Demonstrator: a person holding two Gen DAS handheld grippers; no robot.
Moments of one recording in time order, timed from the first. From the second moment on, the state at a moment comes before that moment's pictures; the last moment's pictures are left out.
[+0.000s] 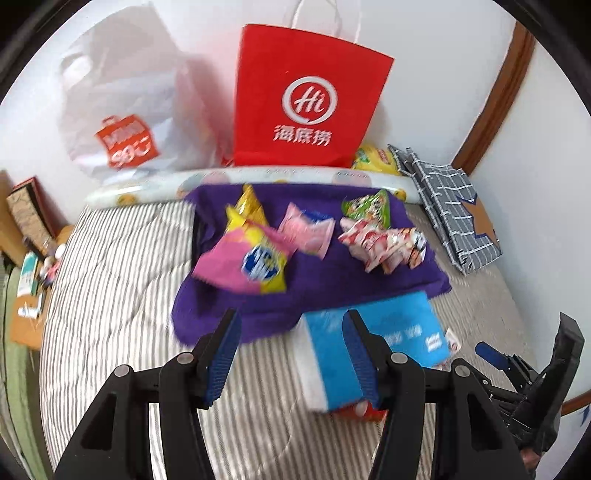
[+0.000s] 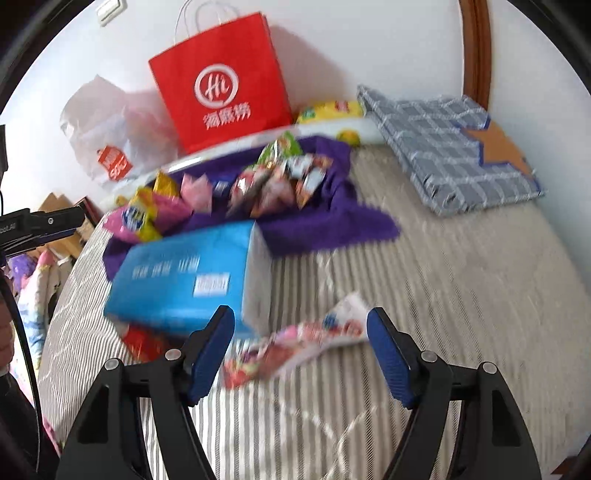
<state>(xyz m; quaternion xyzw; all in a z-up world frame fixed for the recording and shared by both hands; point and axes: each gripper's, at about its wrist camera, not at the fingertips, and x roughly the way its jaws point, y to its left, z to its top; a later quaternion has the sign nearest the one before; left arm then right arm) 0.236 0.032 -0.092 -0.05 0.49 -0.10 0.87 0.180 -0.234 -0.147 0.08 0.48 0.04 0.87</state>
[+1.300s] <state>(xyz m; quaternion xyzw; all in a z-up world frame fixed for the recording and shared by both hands) 0.183 0.021 -0.135 -0.07 0.52 -0.09 0.85 0.166 -0.267 -0.185 0.06 0.50 0.00 0.87</state>
